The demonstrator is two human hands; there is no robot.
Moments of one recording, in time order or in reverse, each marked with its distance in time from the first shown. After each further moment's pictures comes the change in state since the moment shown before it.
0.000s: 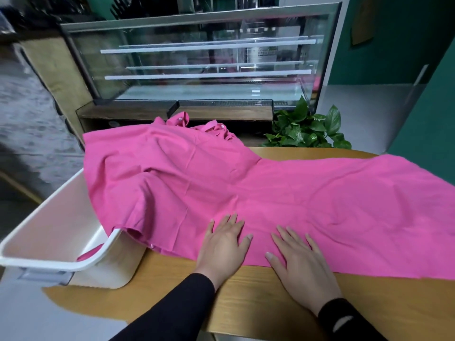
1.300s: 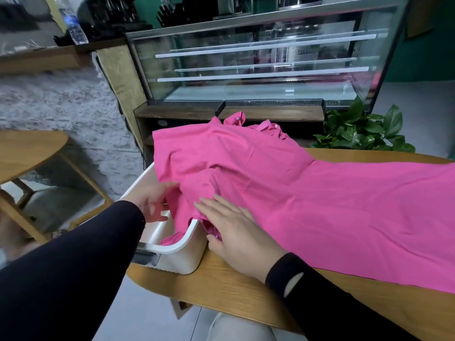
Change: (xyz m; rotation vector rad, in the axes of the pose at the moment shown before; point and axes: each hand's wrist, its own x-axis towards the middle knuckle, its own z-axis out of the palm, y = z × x) left_hand 0.000 -0.224 -0.205 -0.960 -0.049 -0.902; right_hand 0.052 -0.232 -0.062 0.418 -0.051 -0.582
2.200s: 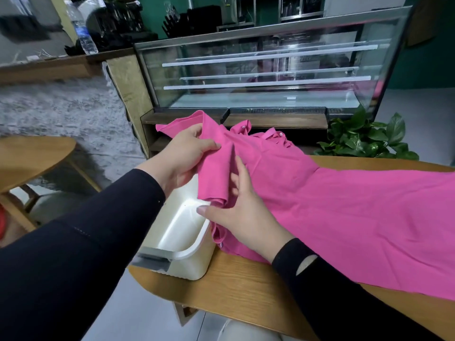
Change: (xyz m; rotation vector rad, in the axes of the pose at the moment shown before) left_hand -0.099 0.105 0.047 -0.147 -0.198 0.619; right_hand 0.028 -0.026 -0.034 0.746 0.256 0.226
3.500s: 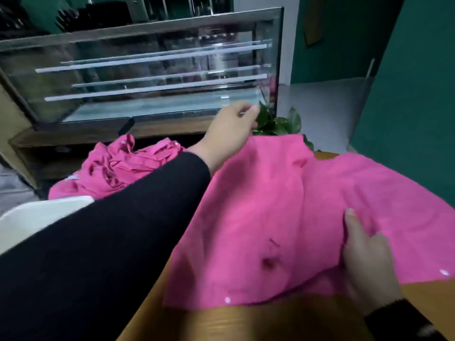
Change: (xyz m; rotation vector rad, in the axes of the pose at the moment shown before) left_hand 0.096 0.020 0.318 0.404 -0.219 0.364; right_hand -0.143 0.095 -0.286 0.202 1.200 0.367
